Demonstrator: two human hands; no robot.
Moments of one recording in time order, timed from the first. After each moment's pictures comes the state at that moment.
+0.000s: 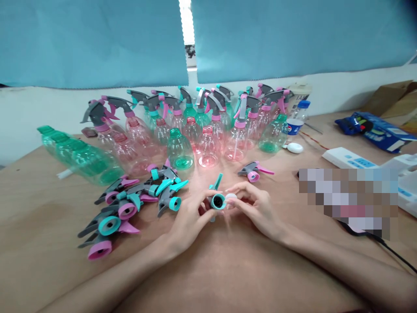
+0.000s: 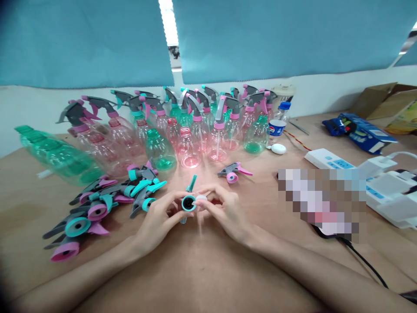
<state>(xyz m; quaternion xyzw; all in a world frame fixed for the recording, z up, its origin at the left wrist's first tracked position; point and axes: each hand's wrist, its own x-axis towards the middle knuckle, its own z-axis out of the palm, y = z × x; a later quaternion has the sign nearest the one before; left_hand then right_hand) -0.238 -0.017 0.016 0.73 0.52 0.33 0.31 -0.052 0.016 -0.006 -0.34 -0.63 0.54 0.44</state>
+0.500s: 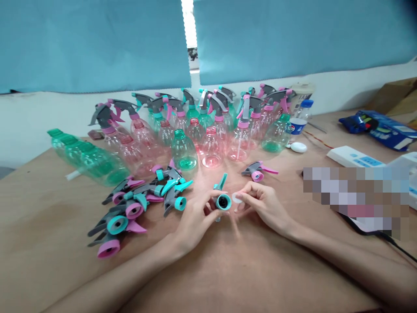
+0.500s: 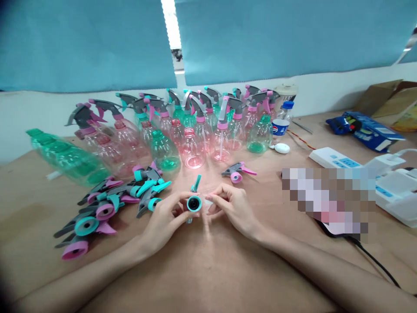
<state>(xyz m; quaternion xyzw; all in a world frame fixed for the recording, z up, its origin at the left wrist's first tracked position) -0.237 -0.019 0.016 0.71 0.52 0.34 0.33 -0.047 0.020 0.000 -0.39 -0.60 0.57 0.40</state>
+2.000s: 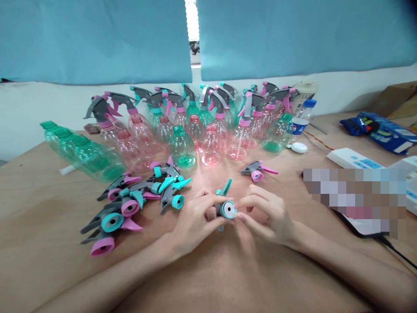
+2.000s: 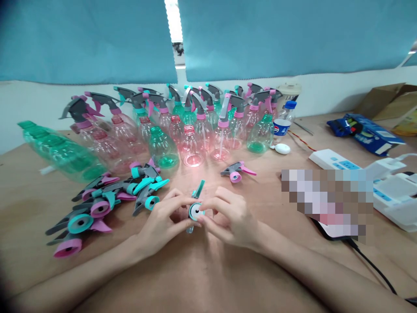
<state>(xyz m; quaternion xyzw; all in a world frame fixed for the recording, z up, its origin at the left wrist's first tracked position) -0.236 -0.021 0.017 0.79 0.46 0.34 0.22 -0.040 0.014 0.012 -0.20 -0.85 0.15 0.47</state>
